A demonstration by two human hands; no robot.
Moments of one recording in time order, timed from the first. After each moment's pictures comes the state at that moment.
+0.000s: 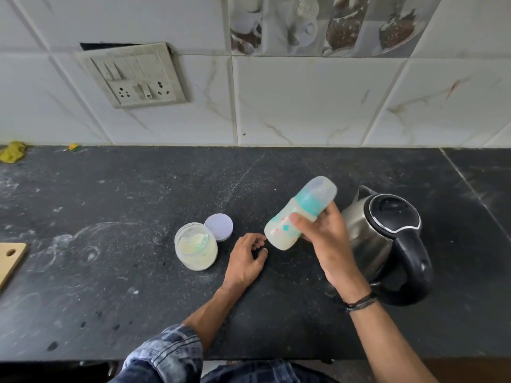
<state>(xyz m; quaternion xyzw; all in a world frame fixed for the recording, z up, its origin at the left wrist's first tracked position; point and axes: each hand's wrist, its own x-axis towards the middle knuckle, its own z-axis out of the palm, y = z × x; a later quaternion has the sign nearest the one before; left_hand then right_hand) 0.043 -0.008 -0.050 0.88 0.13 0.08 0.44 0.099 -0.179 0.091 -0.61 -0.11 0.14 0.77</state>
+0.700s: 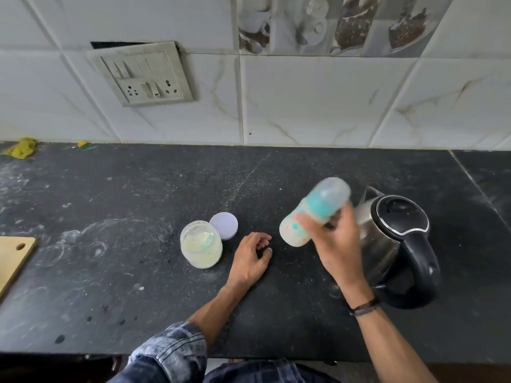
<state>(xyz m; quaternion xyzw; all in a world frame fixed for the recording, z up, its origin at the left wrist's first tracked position) 0.040 -0.008 -0.056 0.87 0.13 0.09 0.46 0.092 -0.179 0.093 -0.70 -0.14 -0.01 0.70</state>
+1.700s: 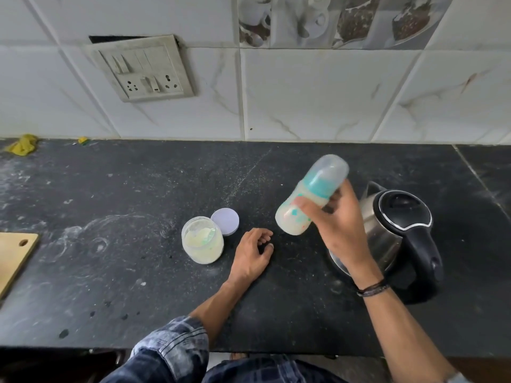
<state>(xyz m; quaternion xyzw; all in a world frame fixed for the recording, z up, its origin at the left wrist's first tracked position) 0.040 -0.008 -0.054 0.87 0.13 0.08 0.46 0.109 -0.173 0.112 -0.69 -0.19 0.02 0.70</state>
